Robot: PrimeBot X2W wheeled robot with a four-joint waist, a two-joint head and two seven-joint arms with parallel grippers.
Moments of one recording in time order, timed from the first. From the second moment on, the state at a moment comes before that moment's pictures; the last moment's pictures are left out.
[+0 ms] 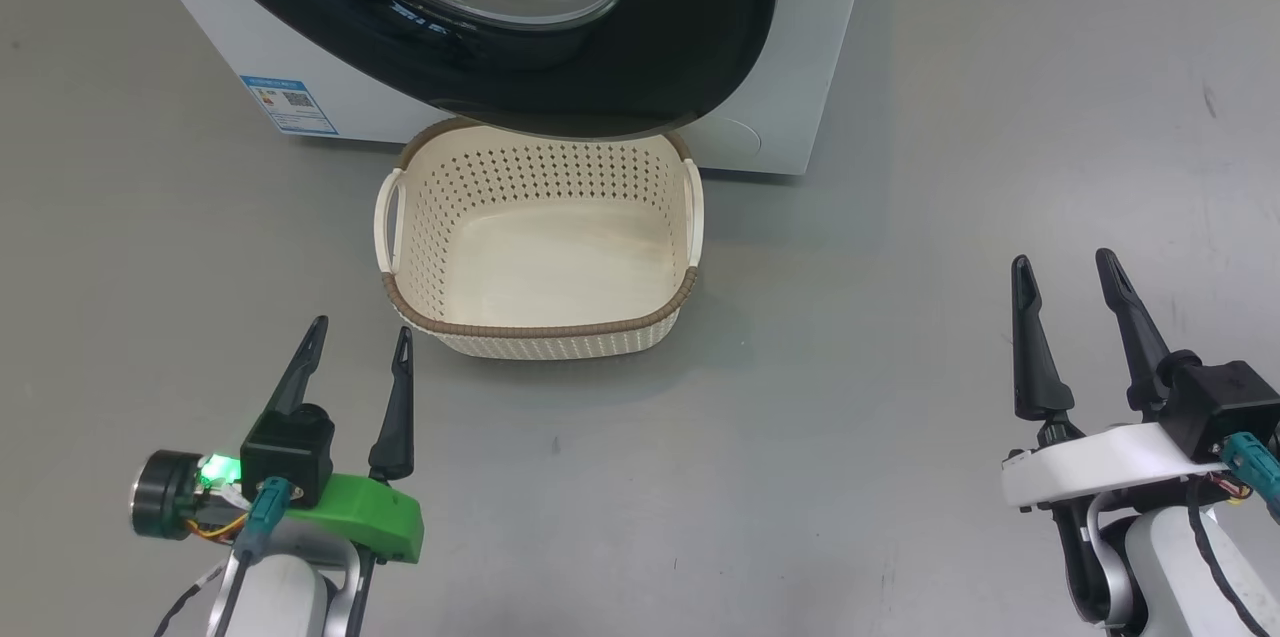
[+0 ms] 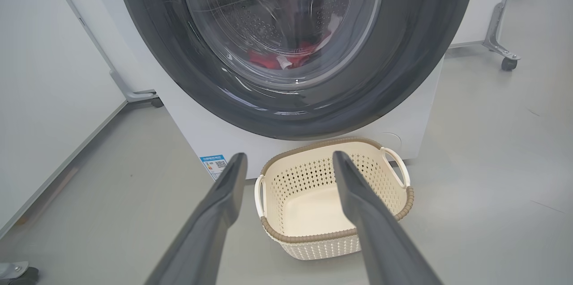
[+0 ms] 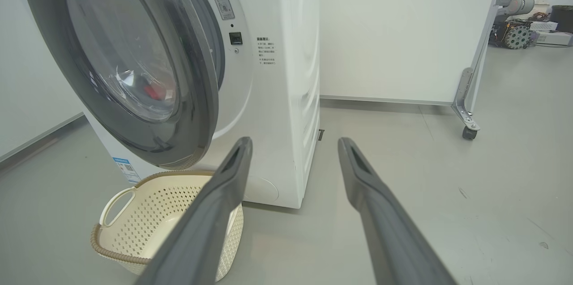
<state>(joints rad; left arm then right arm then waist) -0.18 0.05 -0.18 0.30 -0.14 0.02 -0.25 -0.07 -0.22 0.22 0.04 0.39 -0.12 -0.25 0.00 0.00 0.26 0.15</state>
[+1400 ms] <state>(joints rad) -0.18 0.04 -0.19 0.30 -0.13 0.00 -0.25 -0.09 -0.18 0.15 0.02 0.47 -0.05 -0.25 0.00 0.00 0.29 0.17</state>
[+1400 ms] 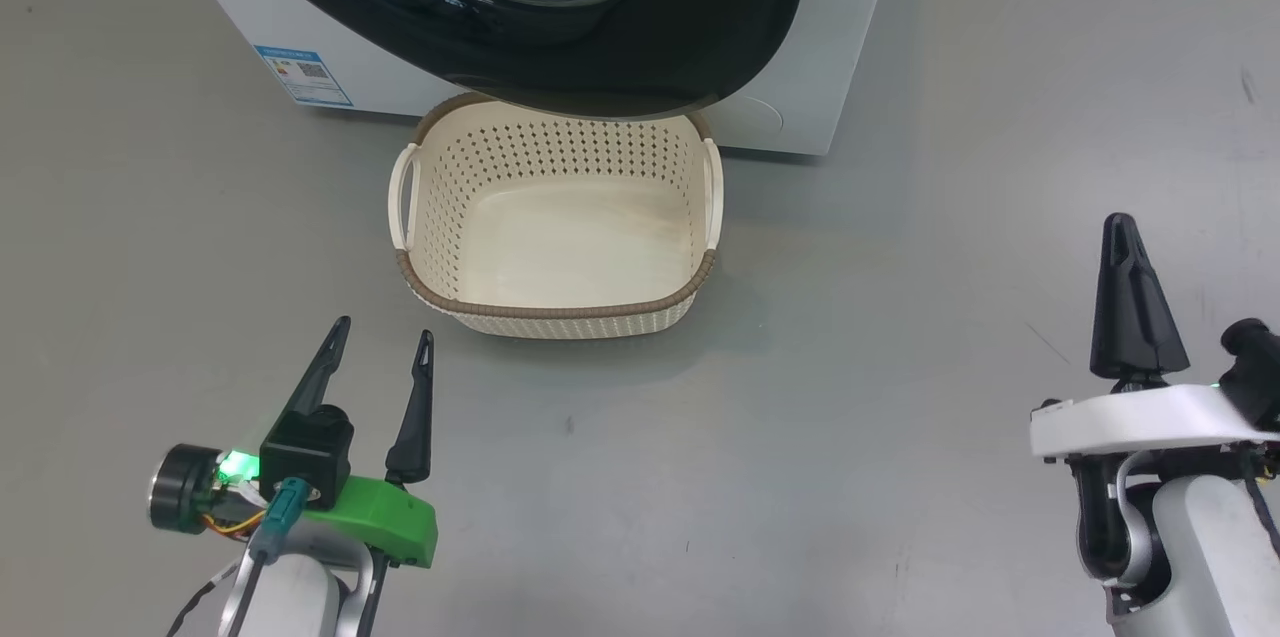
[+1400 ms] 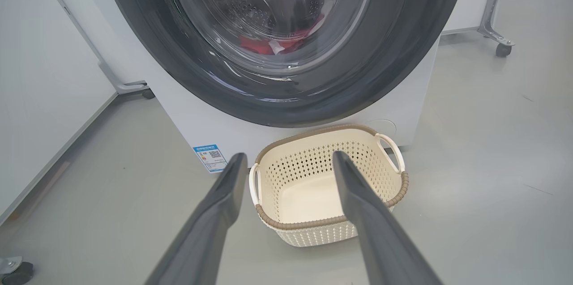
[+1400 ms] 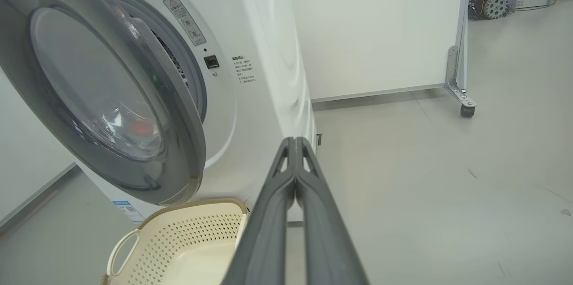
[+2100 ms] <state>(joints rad) -0.22 0.04 -0.23 0.31 -0.13 -0.02 -0.25 -0.42 -0.12 -0.04 0.08 0.92 -0.01 -0.01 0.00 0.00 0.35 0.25</state>
